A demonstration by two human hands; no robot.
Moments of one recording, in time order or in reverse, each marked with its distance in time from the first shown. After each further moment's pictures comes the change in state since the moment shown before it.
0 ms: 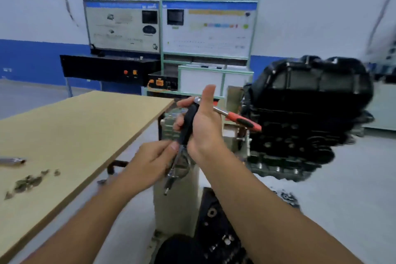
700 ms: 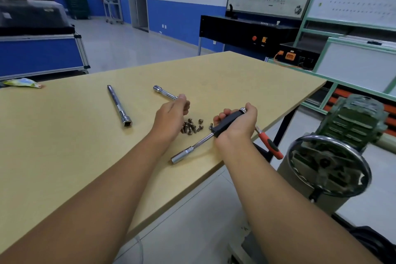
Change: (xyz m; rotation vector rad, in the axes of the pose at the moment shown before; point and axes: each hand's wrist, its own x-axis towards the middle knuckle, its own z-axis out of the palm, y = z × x) left_hand -0.077 -0.245 -0.217 -0.235 0.791 -0.623; right_hand 0.037 0.306 0.182 0.386 0.157 0.691
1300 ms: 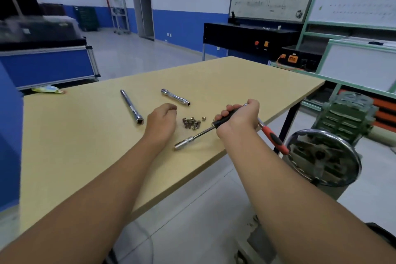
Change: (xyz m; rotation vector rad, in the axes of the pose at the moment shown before) left_hand -0.031 0.004 -0.036 0.240 0.132 0.081; right_hand -0.056 -0.015 0.013 -0.101 0.078 -0.018
